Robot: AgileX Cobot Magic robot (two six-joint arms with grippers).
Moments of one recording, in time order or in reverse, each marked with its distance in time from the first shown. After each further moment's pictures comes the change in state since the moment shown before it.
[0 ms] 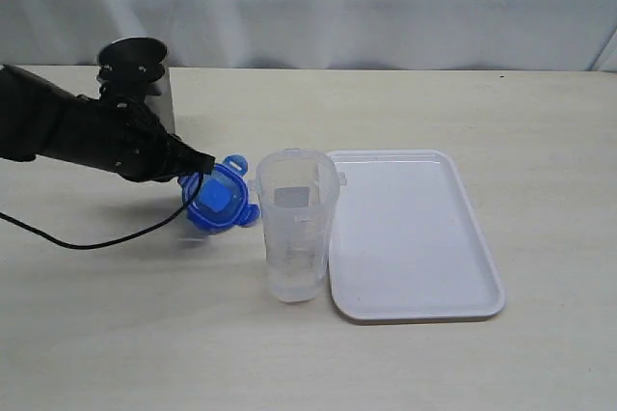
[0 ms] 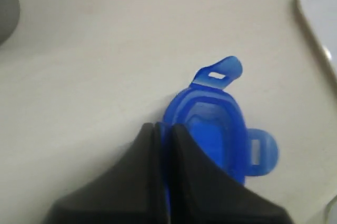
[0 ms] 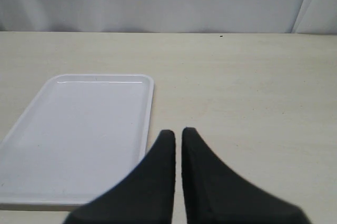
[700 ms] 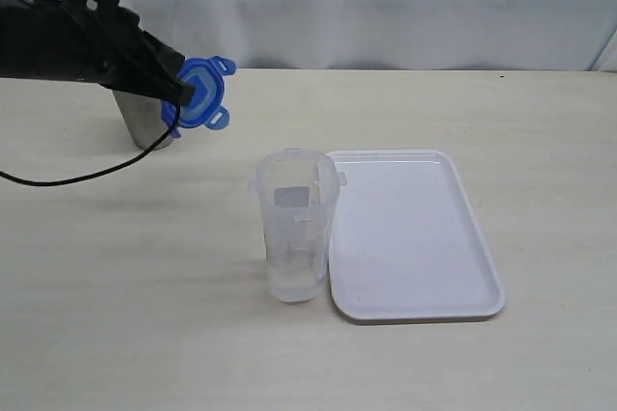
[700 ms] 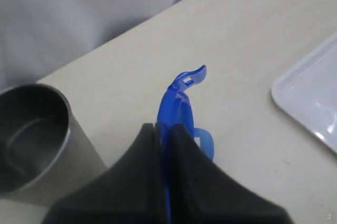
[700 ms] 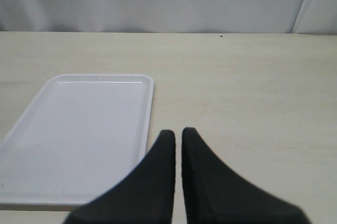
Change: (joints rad) left arm -0.004 -0.223 -0.071 0.004 -0.047 0.334; right arm 0.000 0.000 0.000 0.000 0.000 0.000
